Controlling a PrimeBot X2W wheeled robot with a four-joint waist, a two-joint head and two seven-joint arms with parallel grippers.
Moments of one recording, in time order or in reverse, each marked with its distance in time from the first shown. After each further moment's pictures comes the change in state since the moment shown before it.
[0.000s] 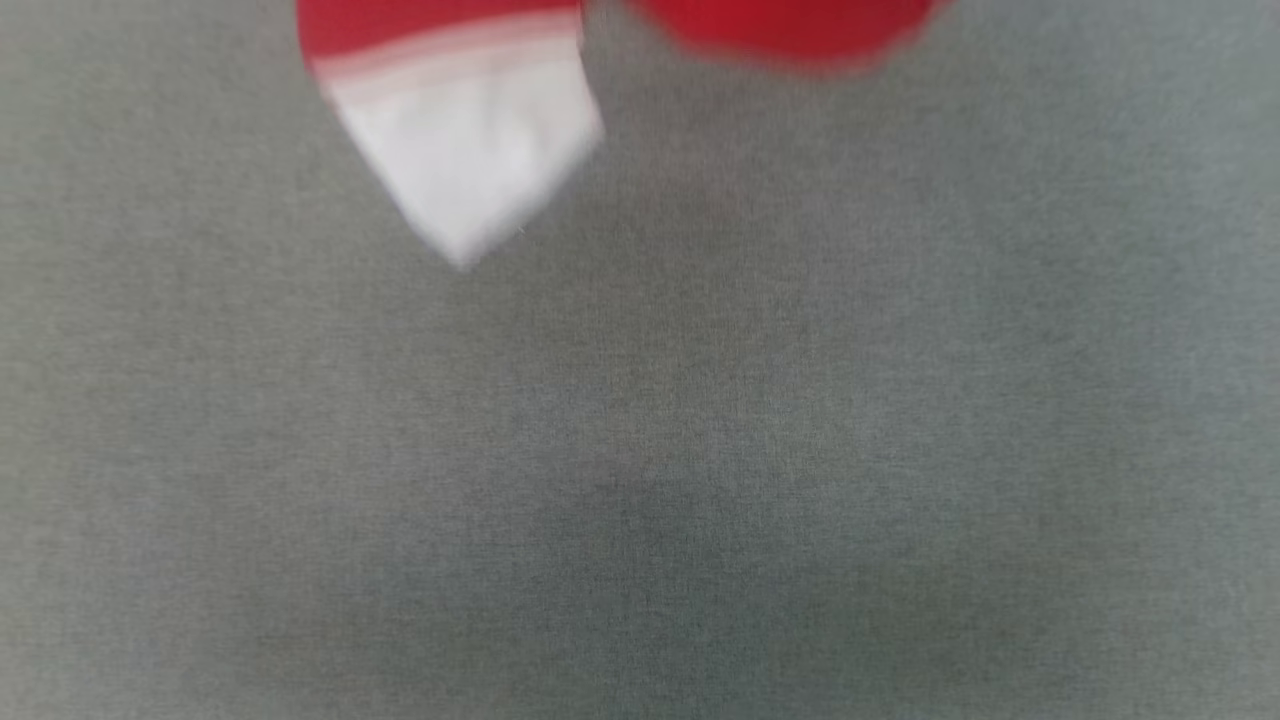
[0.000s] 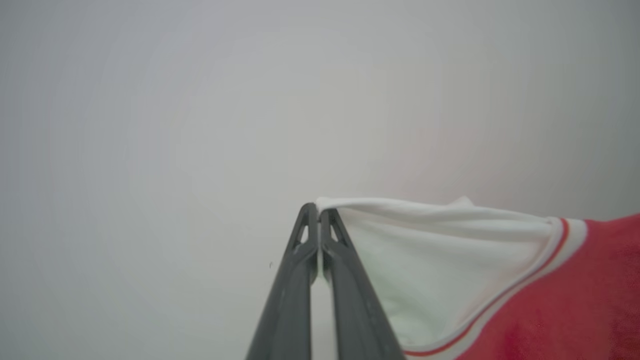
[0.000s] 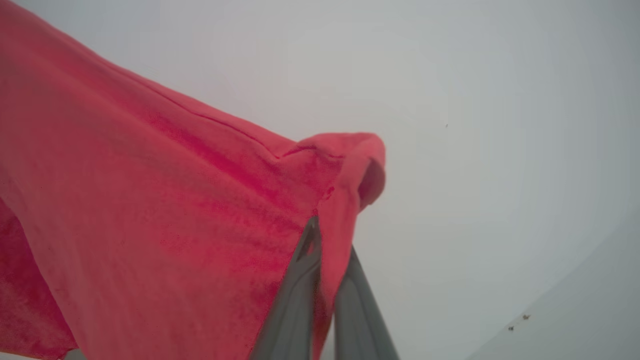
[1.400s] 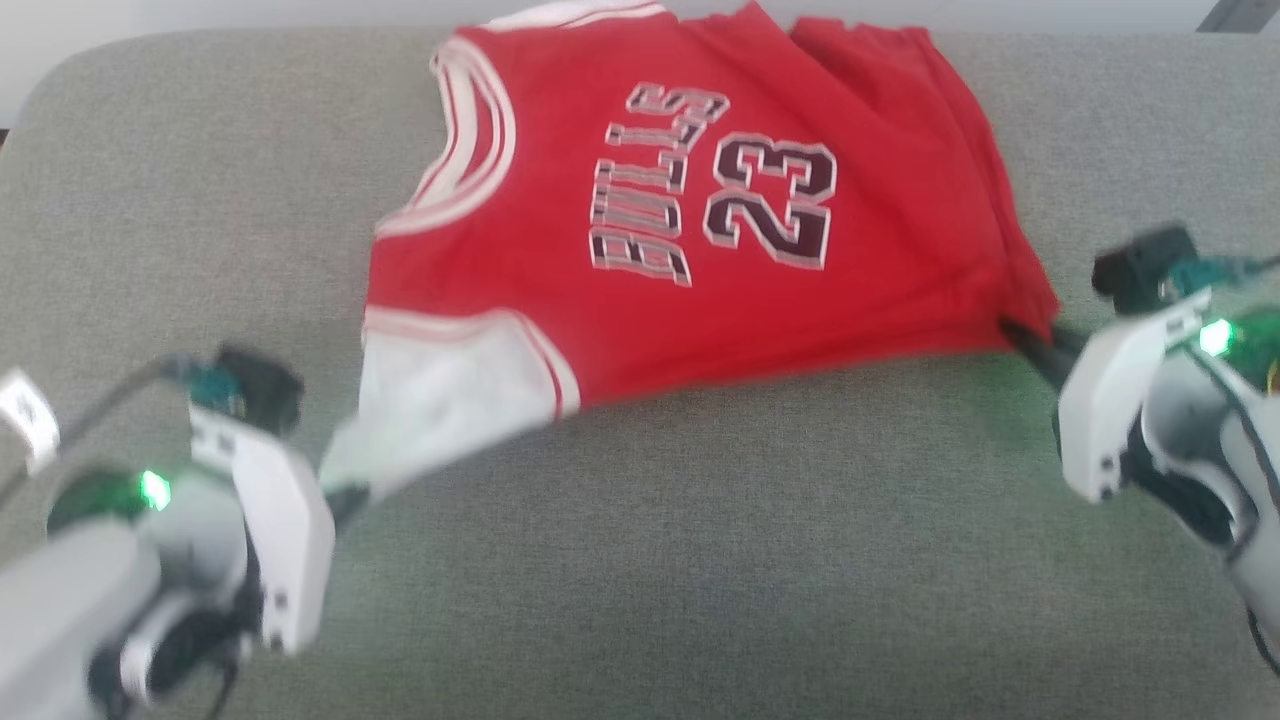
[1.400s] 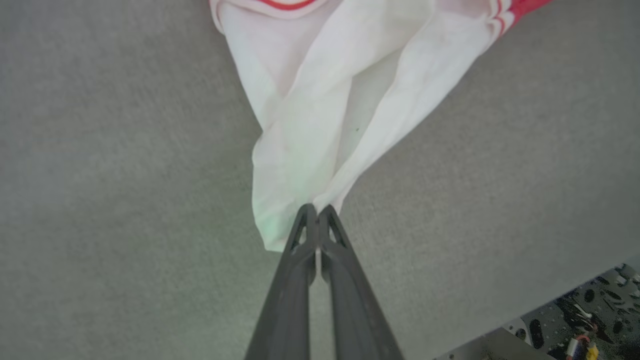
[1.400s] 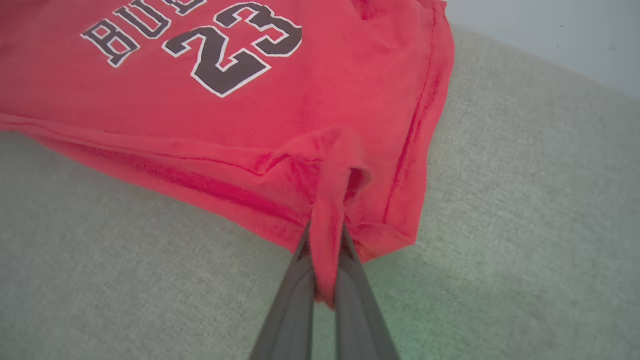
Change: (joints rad) left arm 1.091 0.346 -0.274 -0.764 -0.512 0.183 0.393; right arm 0.833 -0.264 0.211 -0.315 0.359 0.000 0.070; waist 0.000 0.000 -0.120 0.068
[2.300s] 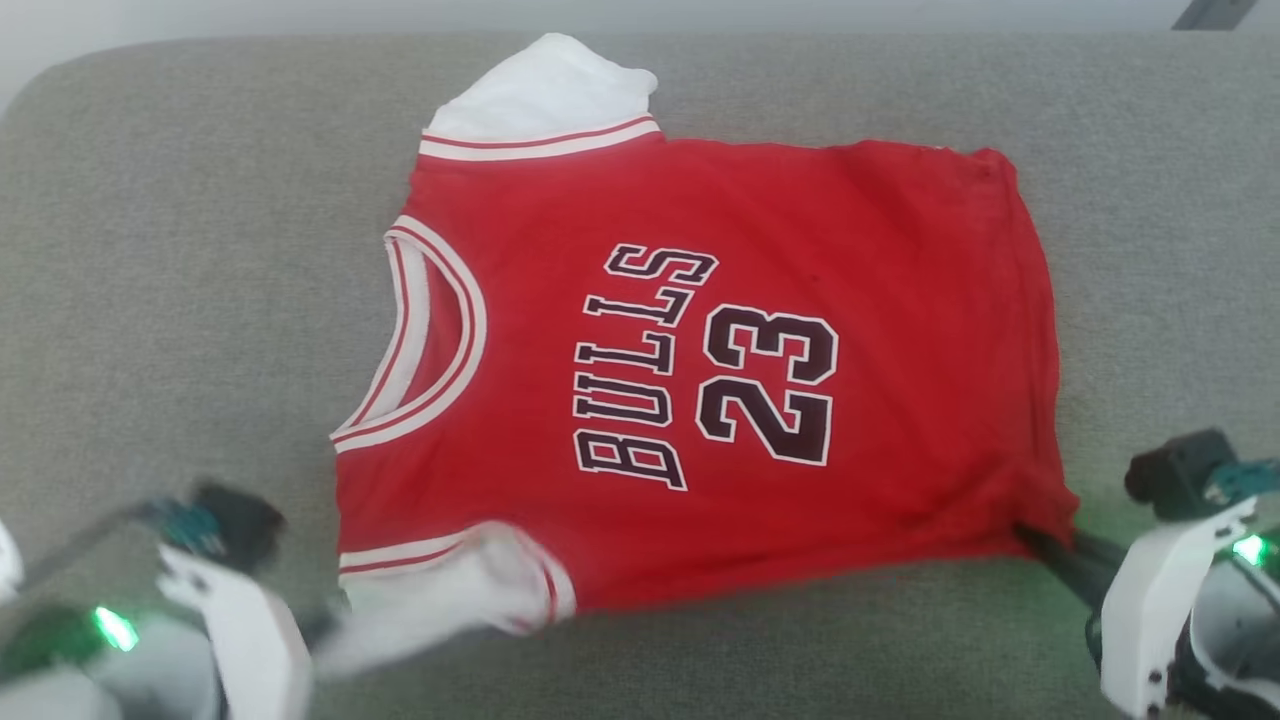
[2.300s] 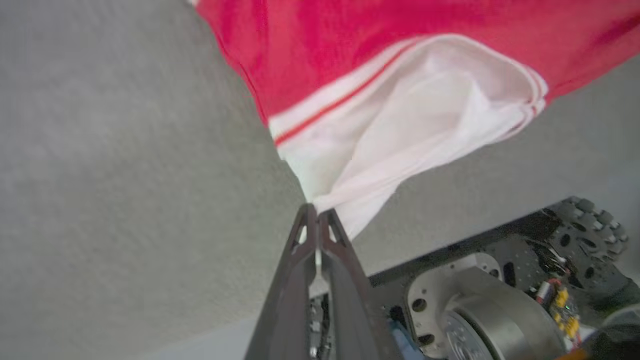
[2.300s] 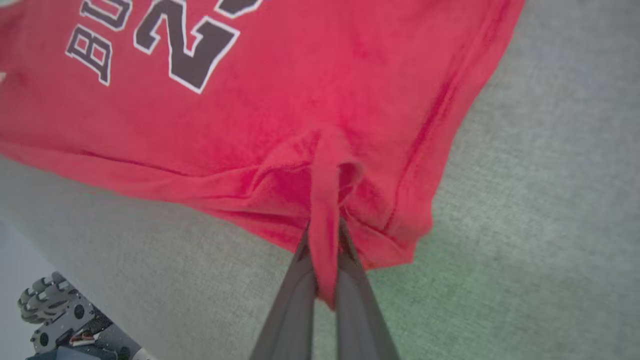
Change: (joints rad) left arm 0.243 0.225 -0.020 -0.416 -0.055 0.249 -0.009; right arm 0.610 0.012 -0.377 -0.540 -0.020 0.000 0.304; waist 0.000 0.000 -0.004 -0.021
